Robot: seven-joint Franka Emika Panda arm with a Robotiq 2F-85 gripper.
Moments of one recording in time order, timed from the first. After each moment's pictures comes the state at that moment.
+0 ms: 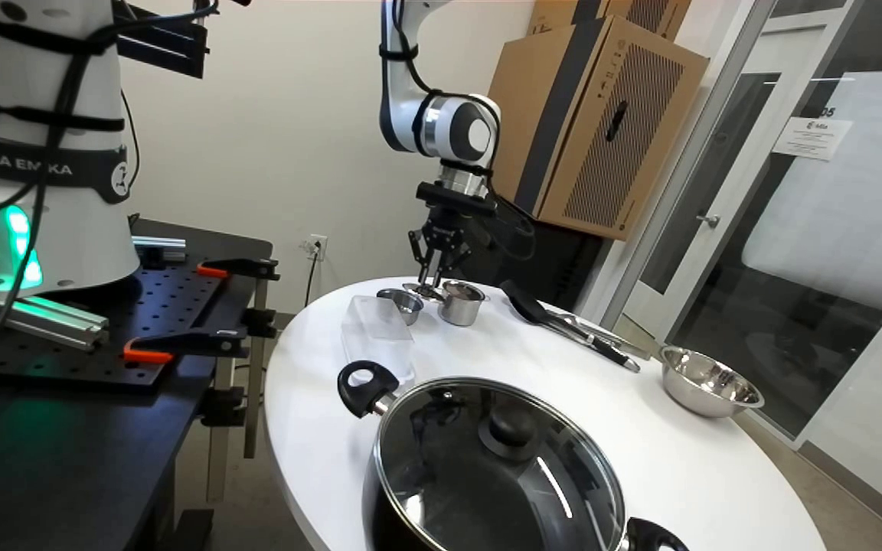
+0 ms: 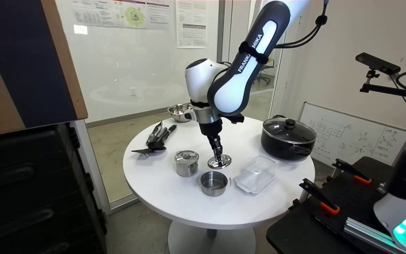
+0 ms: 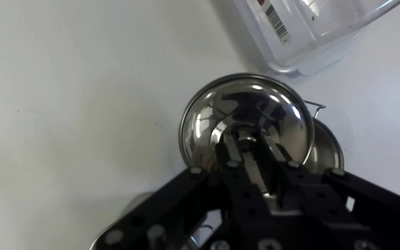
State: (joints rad) arm 0.26 0.56 0.16 -2.12 -0.47 2.48 -0.43
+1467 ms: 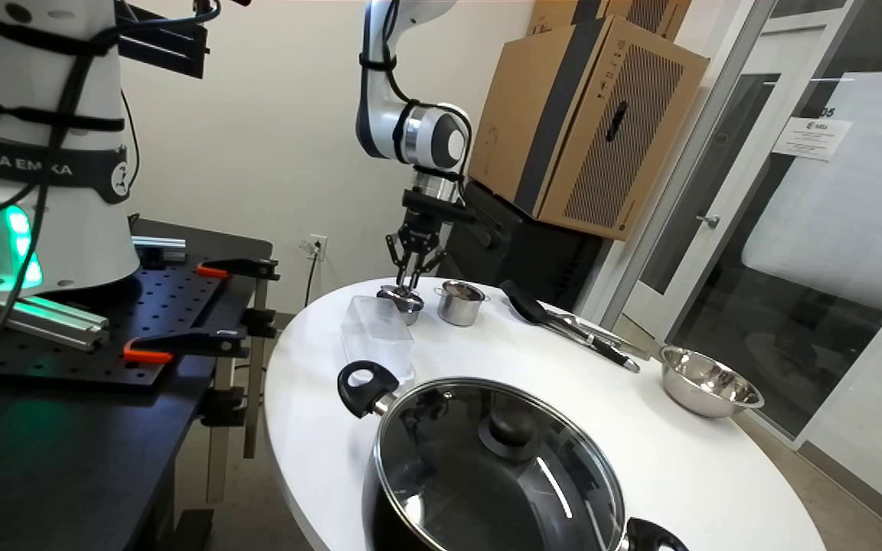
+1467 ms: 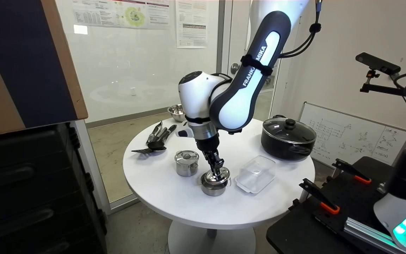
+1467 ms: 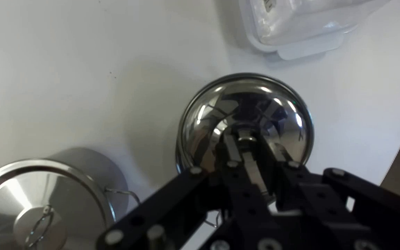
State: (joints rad) arm 0.29 0.60 0.21 -2.14 -0.57 2.51 -0.52
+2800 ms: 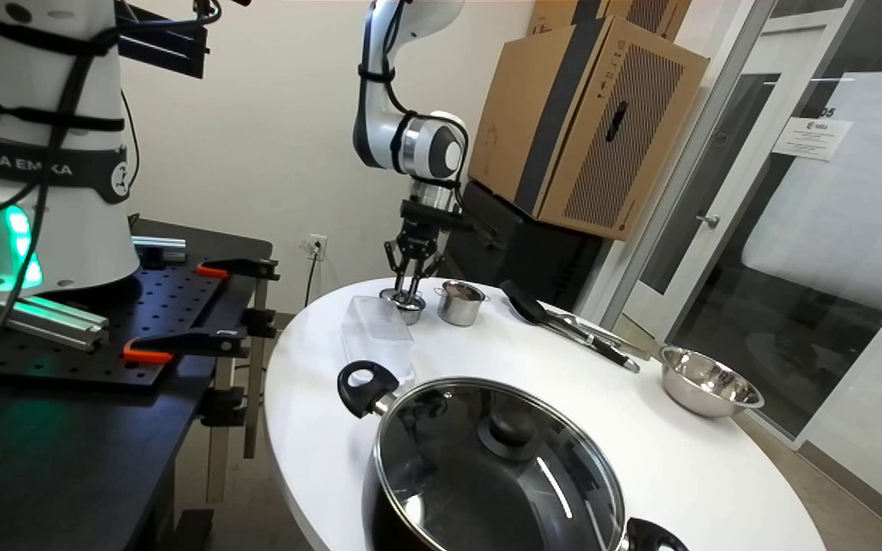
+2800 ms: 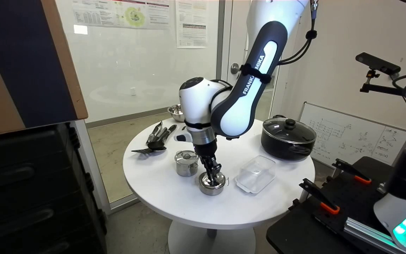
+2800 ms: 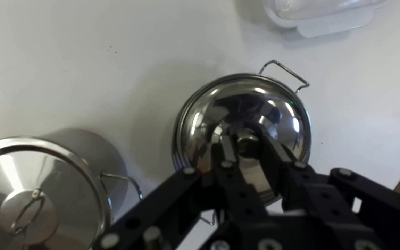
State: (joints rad) arm 0.30 0.65 0.20 -2.13 -0.60 2.58 -0.51
